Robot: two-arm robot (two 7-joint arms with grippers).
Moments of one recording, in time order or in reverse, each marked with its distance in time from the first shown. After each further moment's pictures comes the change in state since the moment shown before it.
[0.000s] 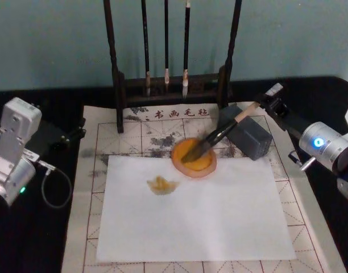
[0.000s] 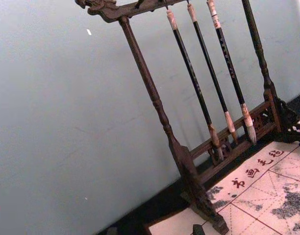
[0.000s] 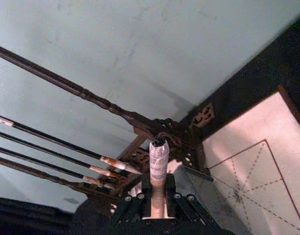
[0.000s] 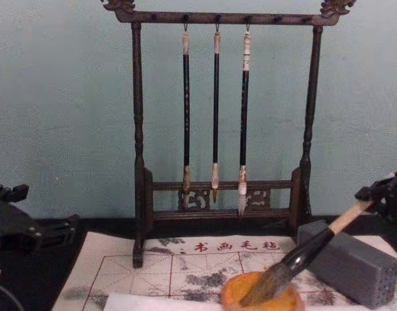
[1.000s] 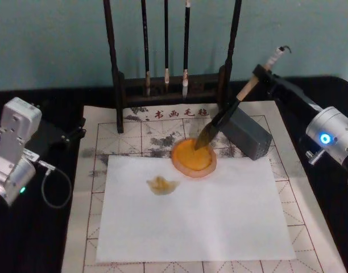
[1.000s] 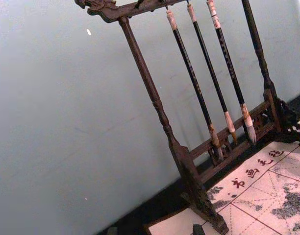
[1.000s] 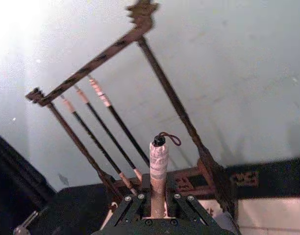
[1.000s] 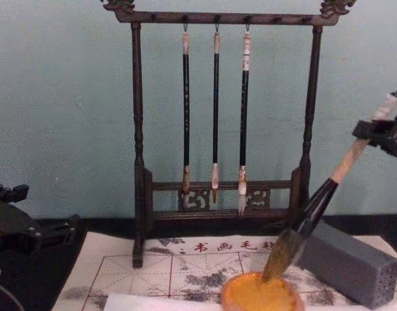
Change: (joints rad) left arm 0.000 0.000 0.000 0.000 0.000 0.000 0.000; right arm -0.042 0.174 -0.149 -0.208 -0.235 -0.252 0.144
